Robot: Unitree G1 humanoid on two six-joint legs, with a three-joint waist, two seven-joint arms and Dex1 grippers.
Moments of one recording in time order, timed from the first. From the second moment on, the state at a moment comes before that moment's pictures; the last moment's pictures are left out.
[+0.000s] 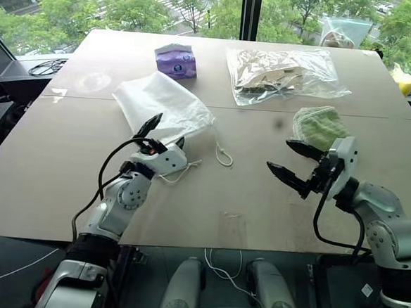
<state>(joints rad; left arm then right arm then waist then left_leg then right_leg) -0.28 0.53 -0.06 0.22 0.58 -0.33 0.07 -0.20 -0.49 -0.05 -0.31 0.55 0.40 0.80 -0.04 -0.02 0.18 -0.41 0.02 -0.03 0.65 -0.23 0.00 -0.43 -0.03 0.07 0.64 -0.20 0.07</state>
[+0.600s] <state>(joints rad) -0.32 0.53 -0.07 0.28 0.51 -0.22 -0.02 -0.19 -0.48 -0.05 -0.31 0.54 0.39 0.78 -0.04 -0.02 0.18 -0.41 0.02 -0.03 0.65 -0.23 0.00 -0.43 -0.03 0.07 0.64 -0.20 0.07</state>
